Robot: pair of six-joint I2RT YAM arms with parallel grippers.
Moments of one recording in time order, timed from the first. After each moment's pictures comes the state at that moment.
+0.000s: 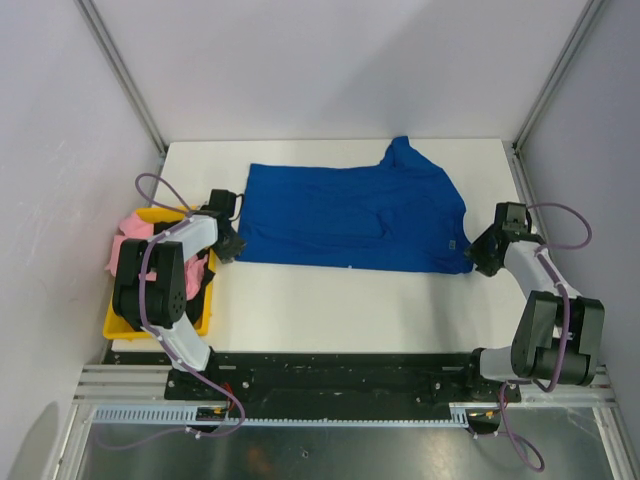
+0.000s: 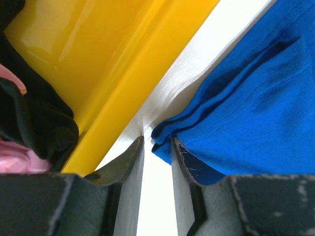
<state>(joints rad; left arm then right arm) -0.10 1.71 1.00 -0.51 -0.23 -0.76 -0.18 1.36 0.82 -0.50 0.05 0.65</state>
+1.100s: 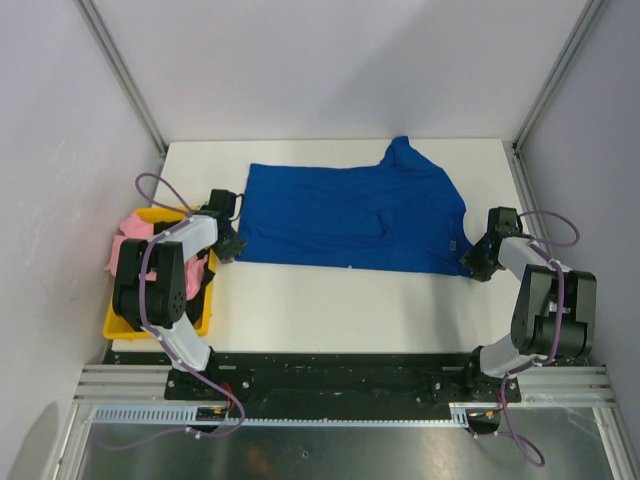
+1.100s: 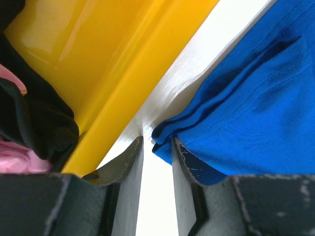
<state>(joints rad) -0.10 1.71 1.00 -0.51 -0.23 -0.75 -0.17 1.51 0.80 -0.44 0.04 0.65</state>
